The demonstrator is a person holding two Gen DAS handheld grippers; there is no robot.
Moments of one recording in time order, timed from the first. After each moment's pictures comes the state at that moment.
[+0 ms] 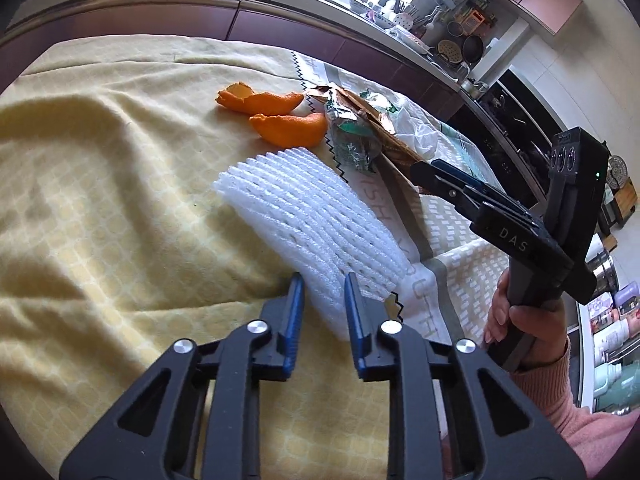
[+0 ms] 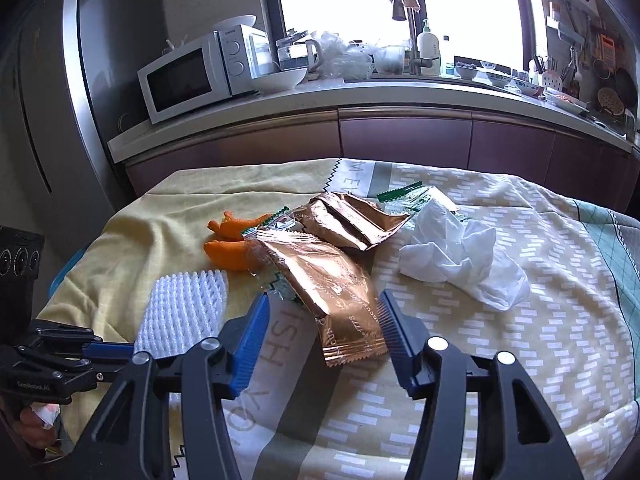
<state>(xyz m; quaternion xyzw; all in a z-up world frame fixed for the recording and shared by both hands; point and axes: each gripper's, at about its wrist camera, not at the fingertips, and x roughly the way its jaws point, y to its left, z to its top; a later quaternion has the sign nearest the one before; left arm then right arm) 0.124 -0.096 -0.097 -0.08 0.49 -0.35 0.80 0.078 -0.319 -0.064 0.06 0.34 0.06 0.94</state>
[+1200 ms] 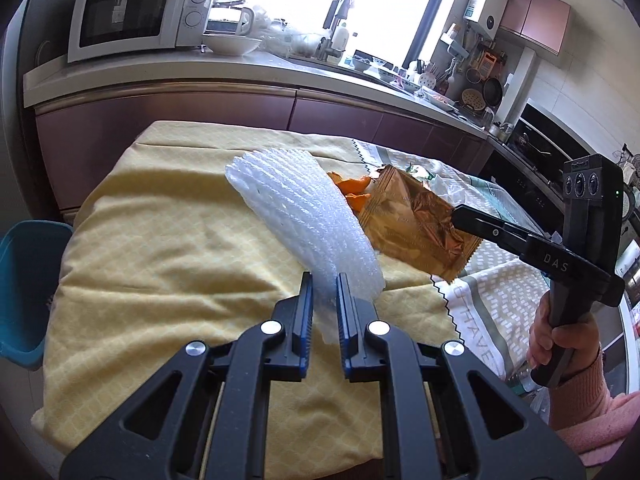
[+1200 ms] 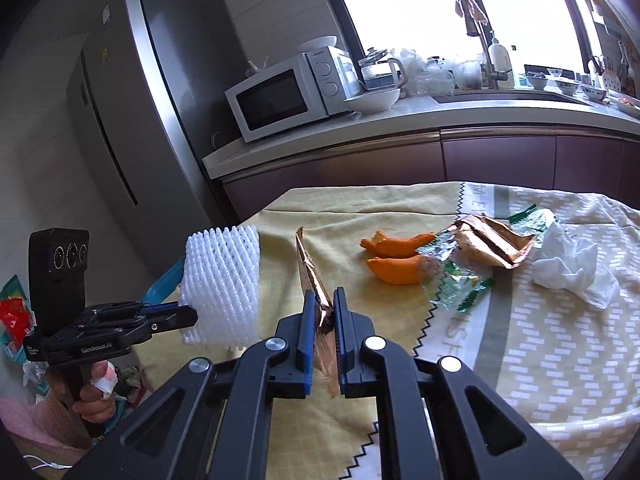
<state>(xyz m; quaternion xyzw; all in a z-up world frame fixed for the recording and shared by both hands) 0.076 0.022 -0.034 -0.05 0.37 -0.27 0.89 0.044 -0.247 -0.021 0.12 0.30 0.21 0.92</state>
